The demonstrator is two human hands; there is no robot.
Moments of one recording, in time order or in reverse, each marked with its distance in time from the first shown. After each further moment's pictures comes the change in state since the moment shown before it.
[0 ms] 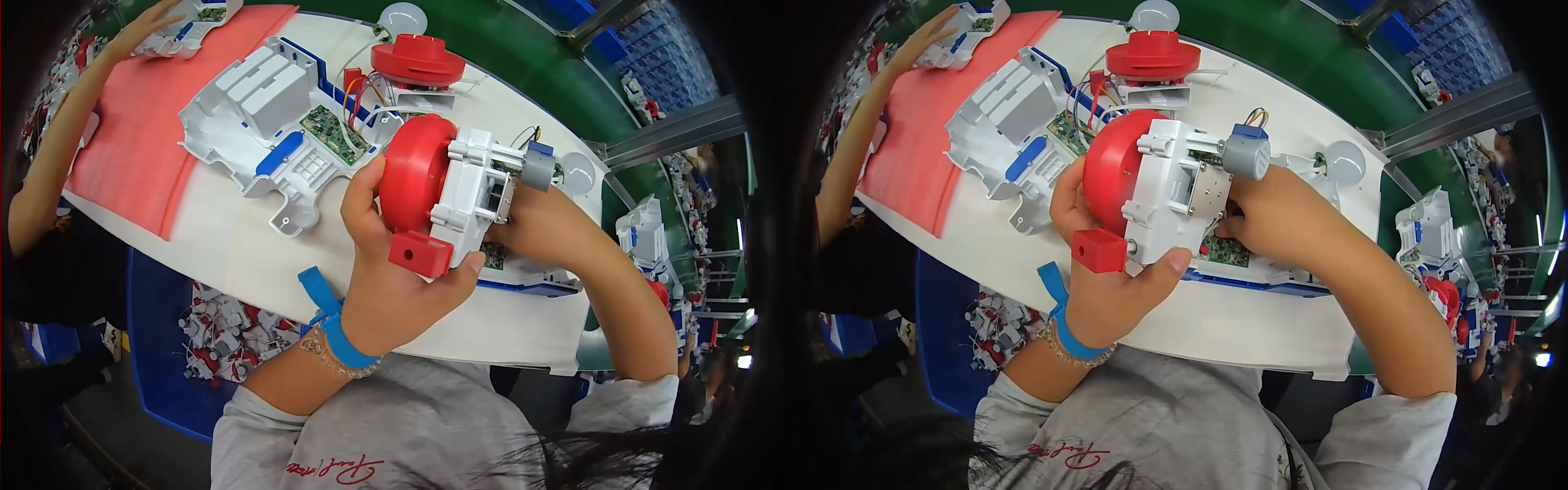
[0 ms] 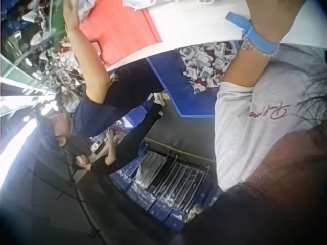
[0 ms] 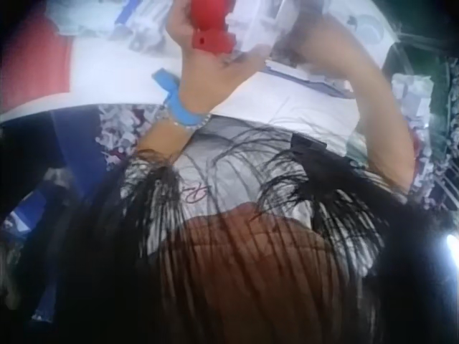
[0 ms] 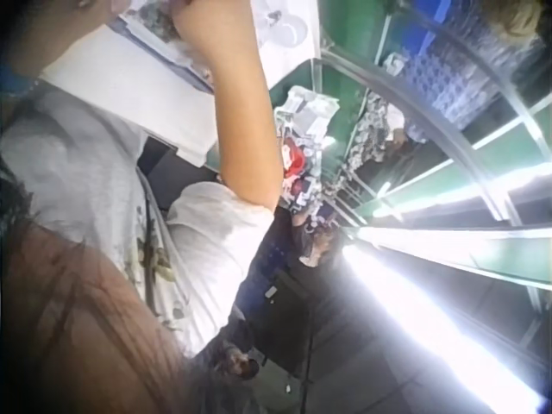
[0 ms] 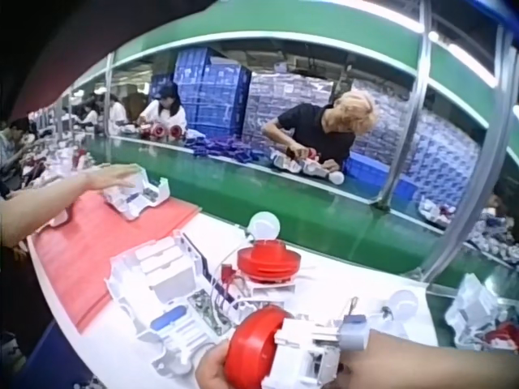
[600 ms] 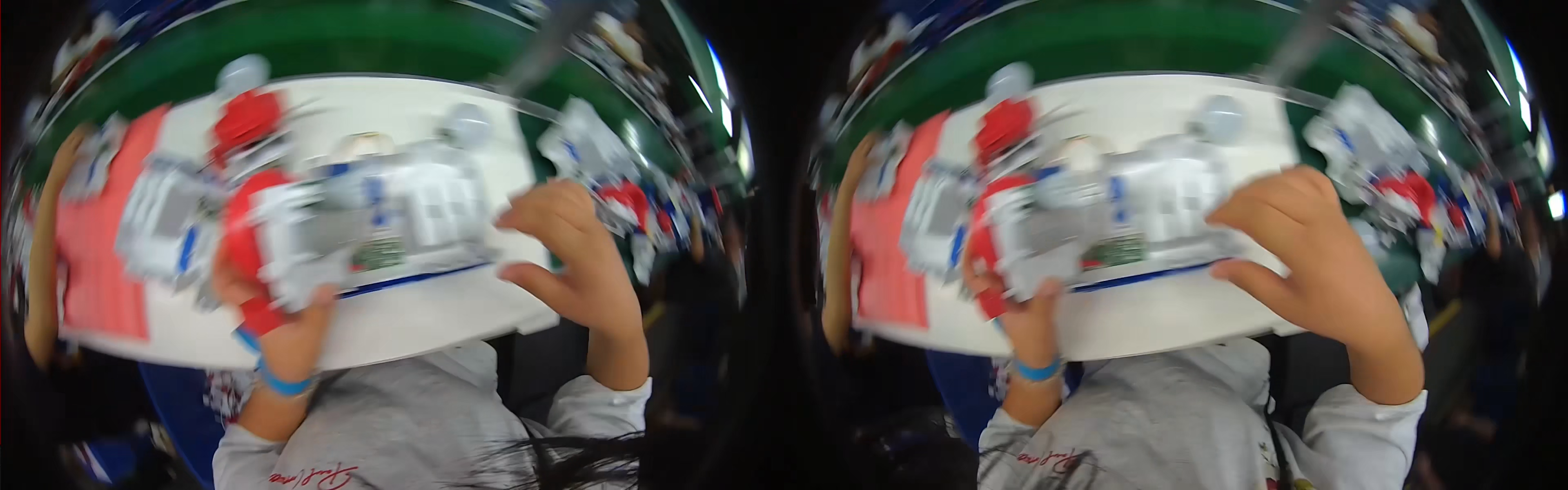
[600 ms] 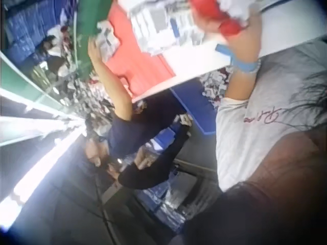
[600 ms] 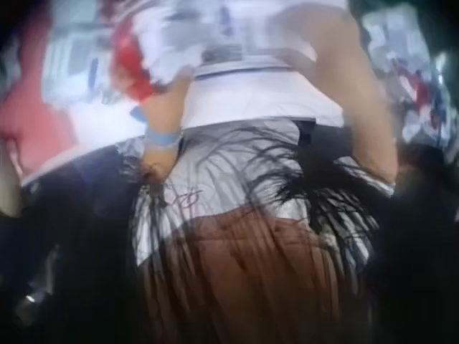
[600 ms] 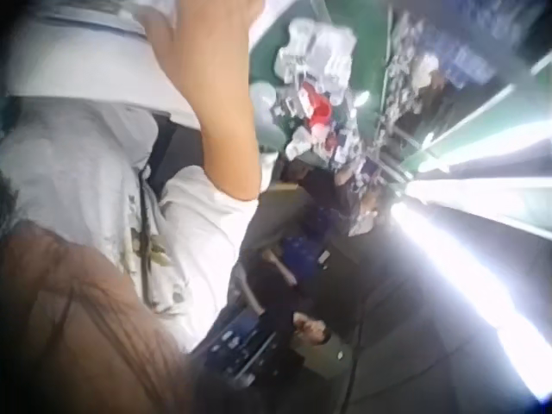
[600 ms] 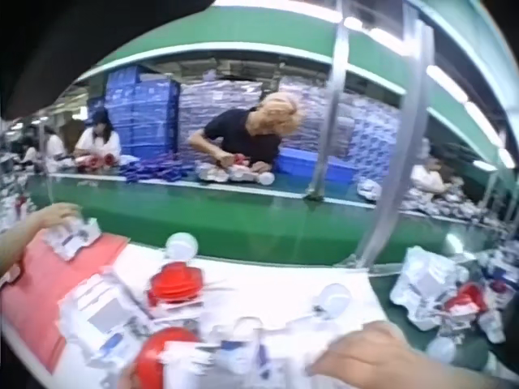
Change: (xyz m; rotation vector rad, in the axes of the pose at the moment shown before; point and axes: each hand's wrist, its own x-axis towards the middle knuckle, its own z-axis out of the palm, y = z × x) left_hand -0.008 0.009 -0.007 0.328 0.055 -0.031; right_hand -0.137 0.032 -0.014 0.026 0.620 -0.179
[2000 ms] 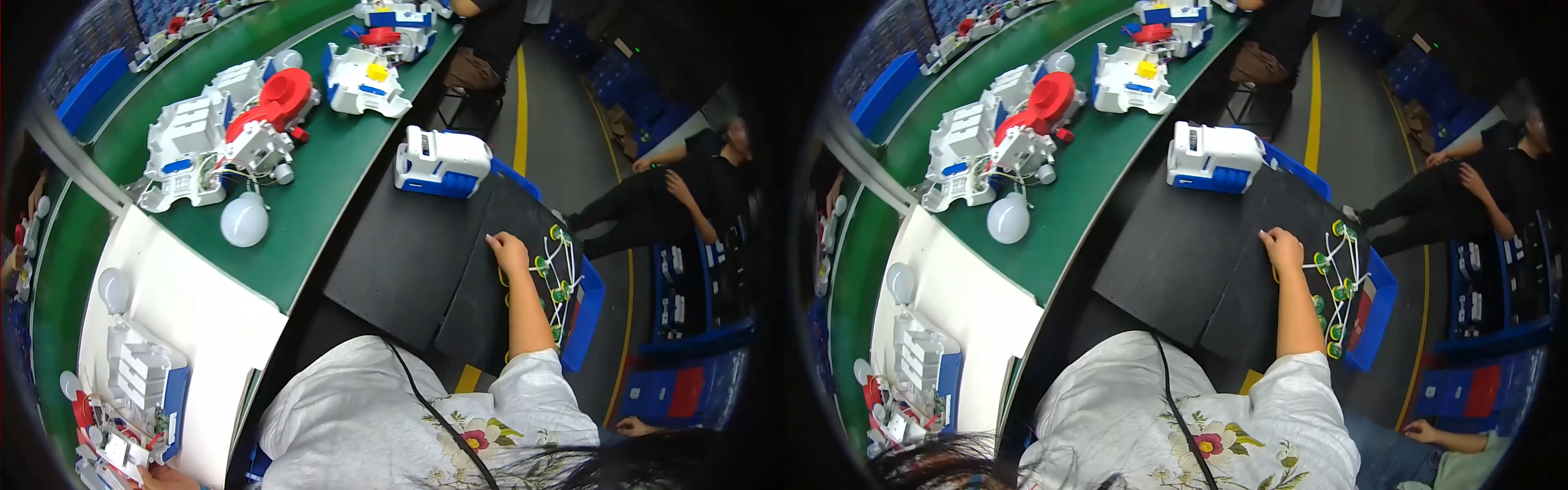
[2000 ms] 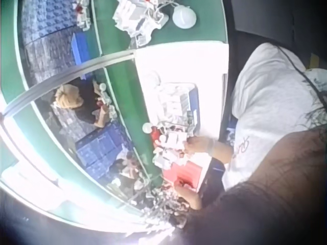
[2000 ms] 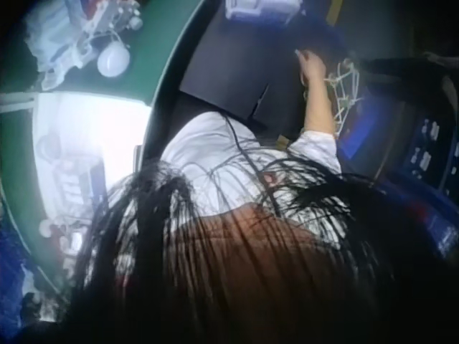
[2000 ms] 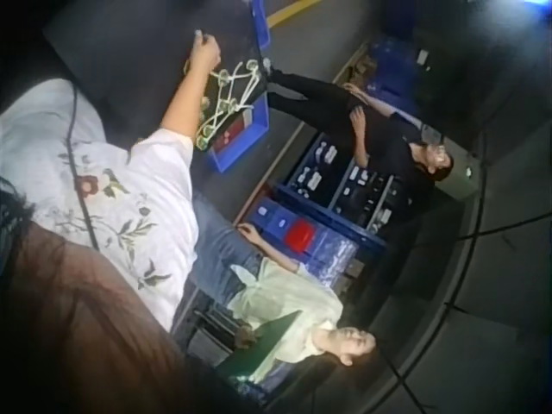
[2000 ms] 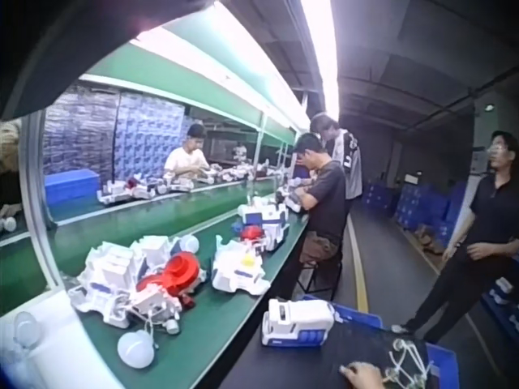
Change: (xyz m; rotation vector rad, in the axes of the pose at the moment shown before) left_hand 0.012 -0.107 0.008 -0.375 -0.122 -0.231; right_hand -0.535 0.033 0.096 -0.232 0.428 2.071
